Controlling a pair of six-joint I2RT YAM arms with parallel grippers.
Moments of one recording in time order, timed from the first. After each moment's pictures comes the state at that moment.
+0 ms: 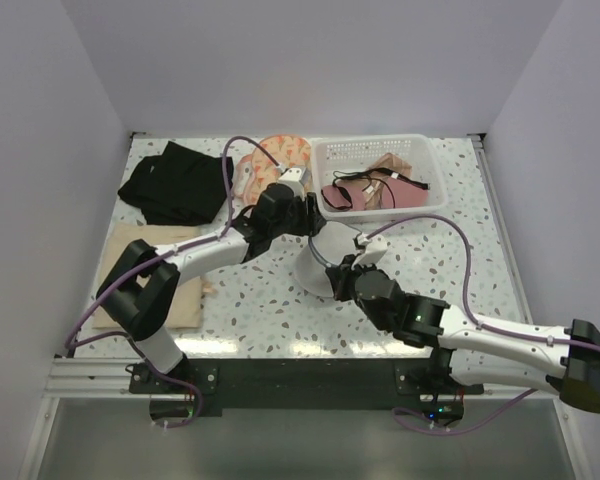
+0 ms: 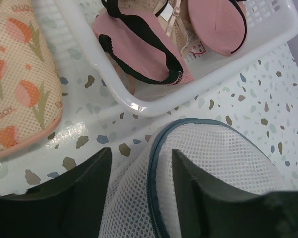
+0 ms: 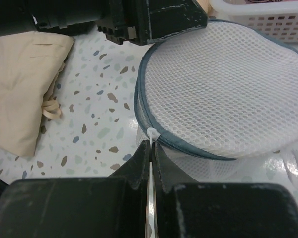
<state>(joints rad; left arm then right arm) -0.69 1.68 1.05 0.16 0.00 -0.48 1.15 0.94 0.55 0.01 0.63 0.62</state>
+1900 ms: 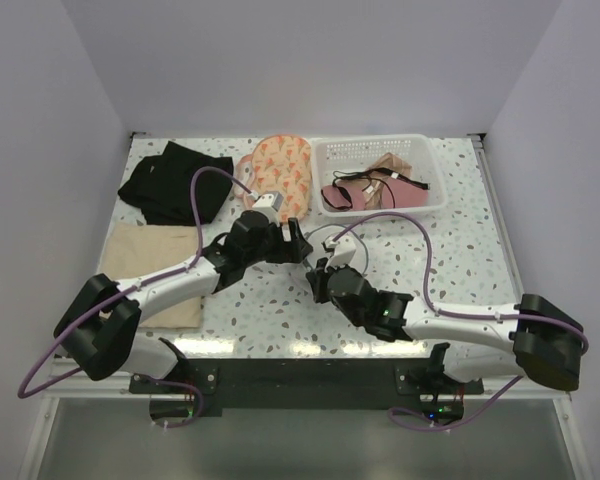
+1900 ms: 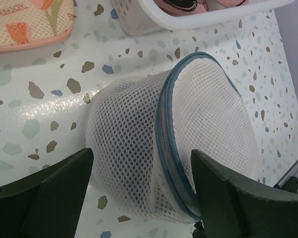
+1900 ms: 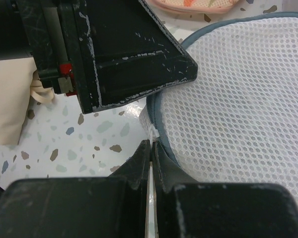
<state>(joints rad) -0.69 1.40 0.75 0.13 0.03 -0.62 1.15 1.22 0.58 0.21 0.56 0.56</state>
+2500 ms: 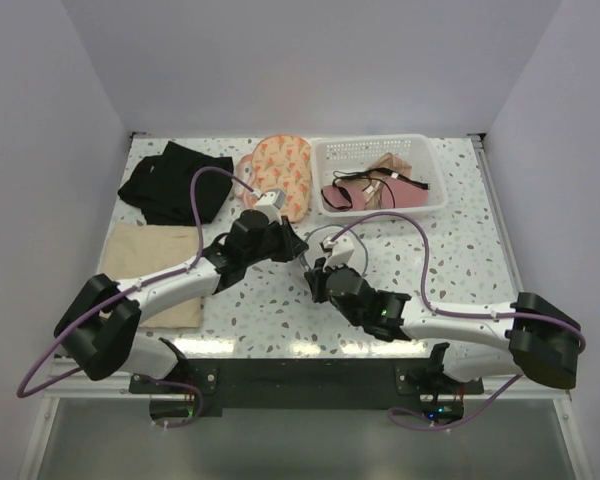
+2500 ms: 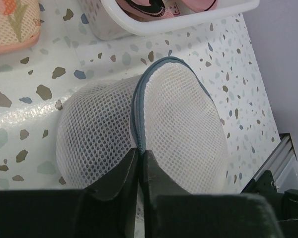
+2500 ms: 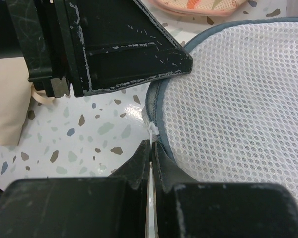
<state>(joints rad) -0.70 1.40 0.75 0.20 0.09 -0.66 1.15 1.24 0.58 0.24 0.55 0.54</state>
